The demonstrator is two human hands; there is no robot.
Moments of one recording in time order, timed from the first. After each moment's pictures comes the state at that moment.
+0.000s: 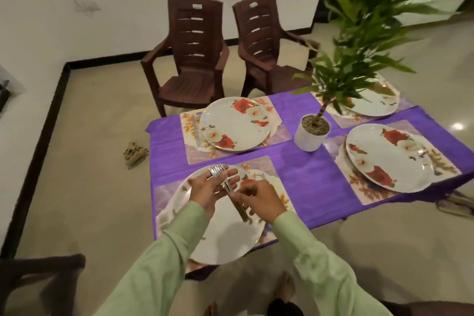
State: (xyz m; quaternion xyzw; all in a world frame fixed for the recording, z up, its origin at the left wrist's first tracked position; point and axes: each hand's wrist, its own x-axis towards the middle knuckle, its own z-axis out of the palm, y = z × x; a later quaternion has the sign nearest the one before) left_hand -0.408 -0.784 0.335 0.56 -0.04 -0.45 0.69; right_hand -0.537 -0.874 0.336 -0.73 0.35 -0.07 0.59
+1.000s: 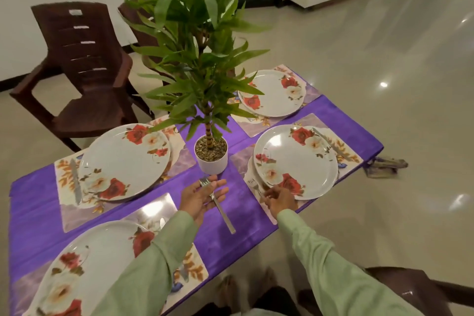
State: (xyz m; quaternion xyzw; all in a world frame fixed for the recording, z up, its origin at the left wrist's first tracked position) left_hand -0.549 -1.056 0.308 0.57 -0.06 -0.56 0.60; right_hand -0.746 -1.164 0.233 -0.56 0.68 -0.14 0.46
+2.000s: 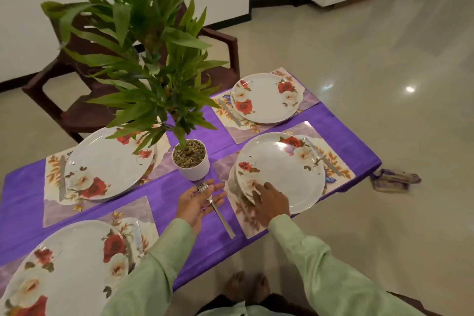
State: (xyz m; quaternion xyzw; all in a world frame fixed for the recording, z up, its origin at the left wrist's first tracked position) left_hand -0.627 -1.105 0.311 0.58 -0.03 -0.51 0.64; right_hand -0.795 -1.227 0.226 -0.86 0.48 -0.04 0.18
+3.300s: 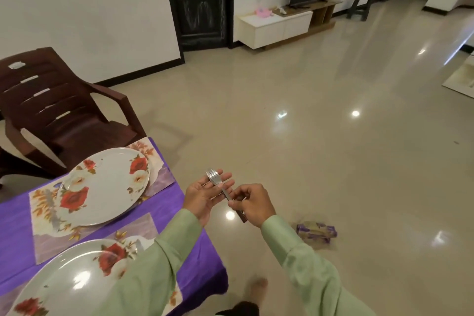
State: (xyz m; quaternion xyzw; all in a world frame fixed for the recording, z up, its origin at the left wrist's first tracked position) left_hand -0.985 -1.650 0.354 0.49 -0.15 -0.58 0.63; right_hand -1.133 -1.701 0.351 -0.66 0.50 -0.20 0.53
